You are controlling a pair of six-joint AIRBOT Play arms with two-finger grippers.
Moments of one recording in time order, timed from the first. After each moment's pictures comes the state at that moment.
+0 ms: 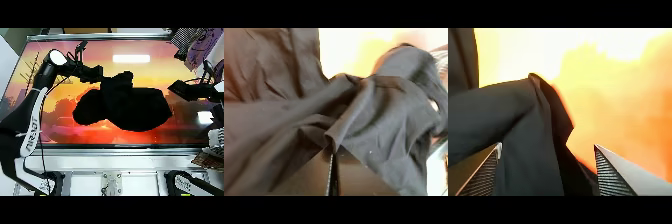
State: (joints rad) left arm -0.25 -1.74 1.81 0.87 -1.20 -1.53; right arm -0.26 -1.25 1.14 -0.97 0.95 1.39
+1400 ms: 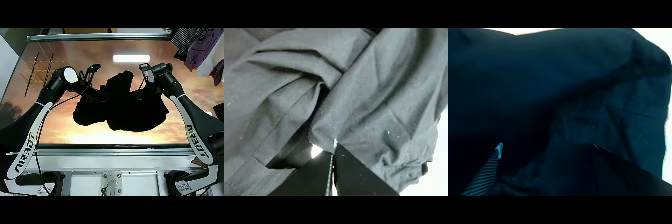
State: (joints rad) left arm -0.39 -1.53 1.48 1.08 -1.27 -1.52; right arm 0.35 -1.66 1.60 -1.70 1.39 1.75
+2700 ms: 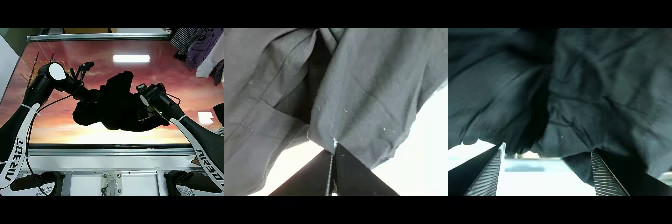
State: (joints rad) left arm -0.33 -1.44 1.47 1.07 -1.39 -1.46; right arm 0.52 -1.43 1.24 -1.83 1.47 1.89
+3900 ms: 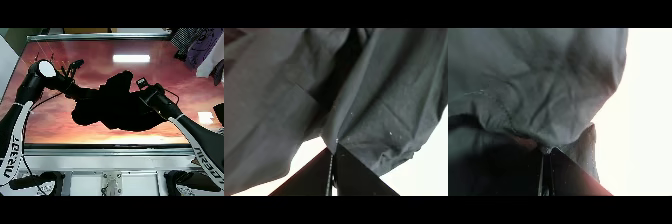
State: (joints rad) left arm -0.22 -1.44 1.47 1.07 -1.40 -1.45; right arm 0.50 -1.43 1.24 -2.01 1.35 1.86
